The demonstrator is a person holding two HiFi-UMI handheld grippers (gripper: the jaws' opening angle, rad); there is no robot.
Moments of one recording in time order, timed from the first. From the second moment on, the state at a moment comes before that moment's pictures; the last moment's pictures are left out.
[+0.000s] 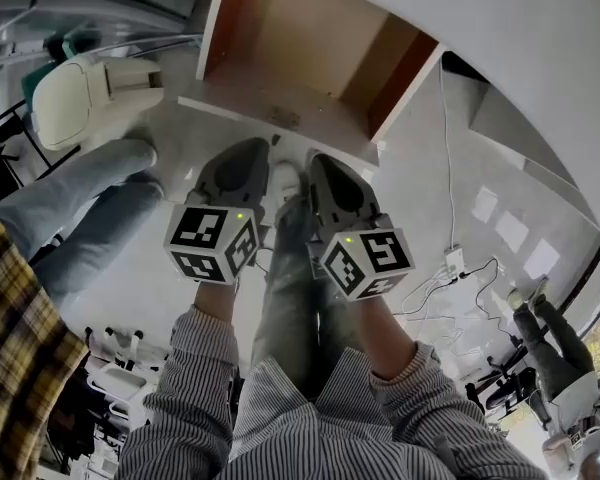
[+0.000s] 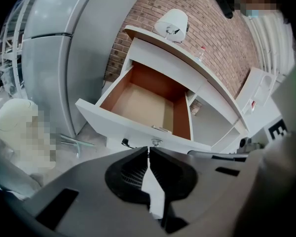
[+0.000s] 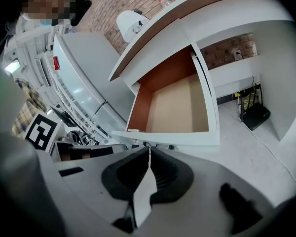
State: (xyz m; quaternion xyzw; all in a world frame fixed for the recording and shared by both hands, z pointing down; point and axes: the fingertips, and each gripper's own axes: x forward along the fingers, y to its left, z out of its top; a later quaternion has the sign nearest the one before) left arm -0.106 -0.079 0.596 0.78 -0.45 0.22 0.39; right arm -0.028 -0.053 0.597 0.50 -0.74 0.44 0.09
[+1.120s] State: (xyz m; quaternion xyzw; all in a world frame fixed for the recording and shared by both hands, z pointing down) left arm -0.103 -0.102 0.595 0.79 -0.42 0.23 0.37; right arm -0.014 -0.063 0.603 0.56 -0.69 0.45 0.06
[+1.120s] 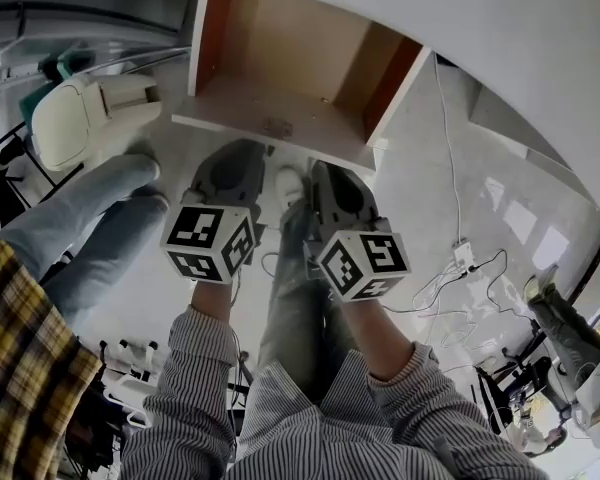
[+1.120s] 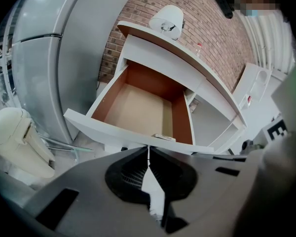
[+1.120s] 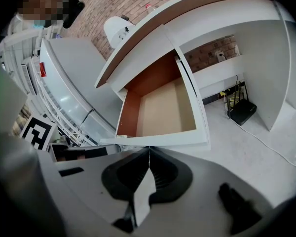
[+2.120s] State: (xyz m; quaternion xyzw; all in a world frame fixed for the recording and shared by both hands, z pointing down) left arm -0.098 -0.108 0.580 0.79 -0.42 0.24 0.37; right arm -0.010 -0.068 0.587 0.57 -0.68 0.46 0.05
